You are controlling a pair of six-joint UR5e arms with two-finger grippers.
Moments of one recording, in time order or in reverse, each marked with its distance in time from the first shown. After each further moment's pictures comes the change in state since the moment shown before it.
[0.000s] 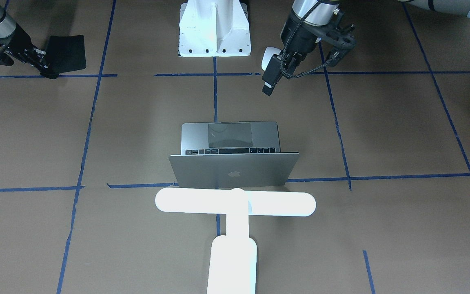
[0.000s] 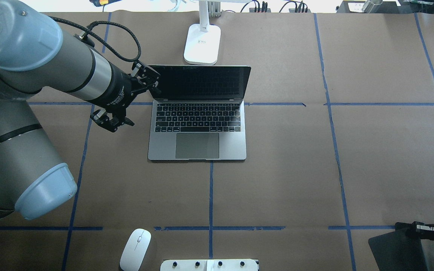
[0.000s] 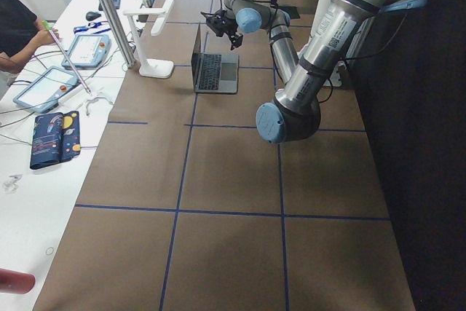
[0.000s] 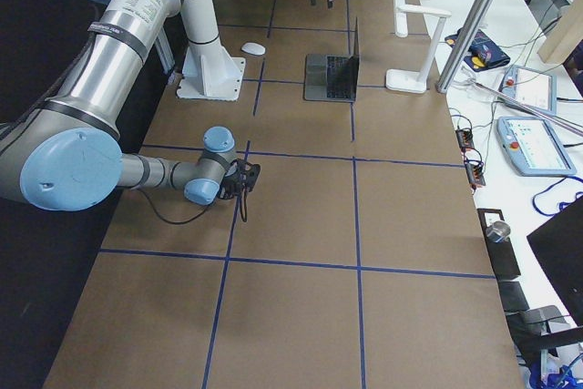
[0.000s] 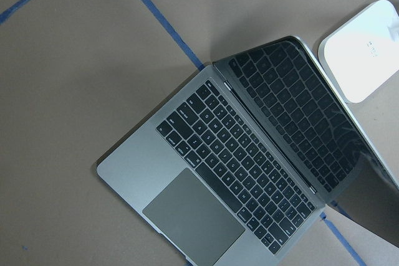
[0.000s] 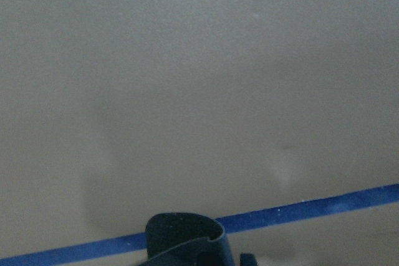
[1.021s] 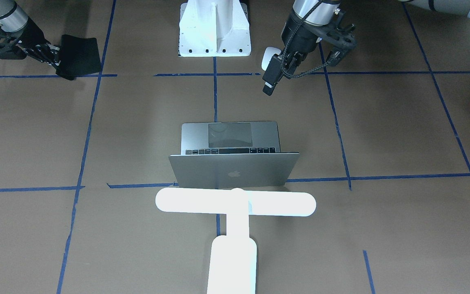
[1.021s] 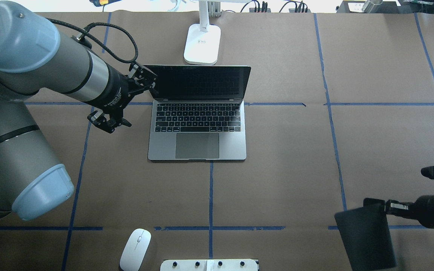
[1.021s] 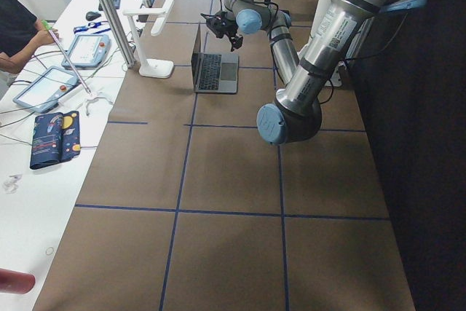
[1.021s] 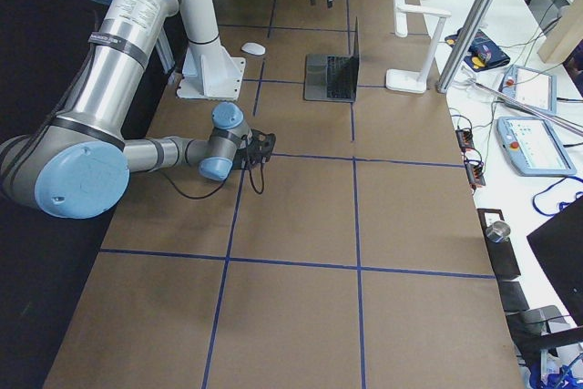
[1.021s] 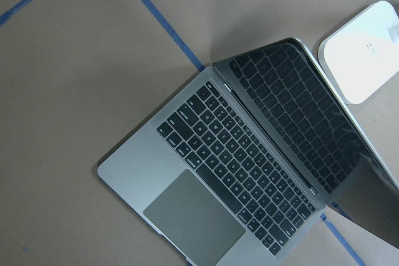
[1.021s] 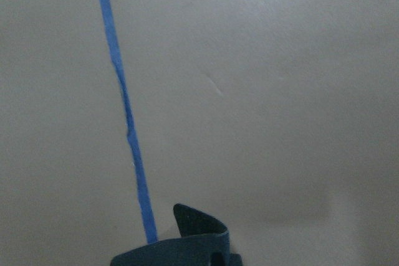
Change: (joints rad) left arm -0.001 0.031 -0.017 0.000 0.001 0.000; right arm 0.122 0.163 0.078 -0.044 -0.050 -0.001
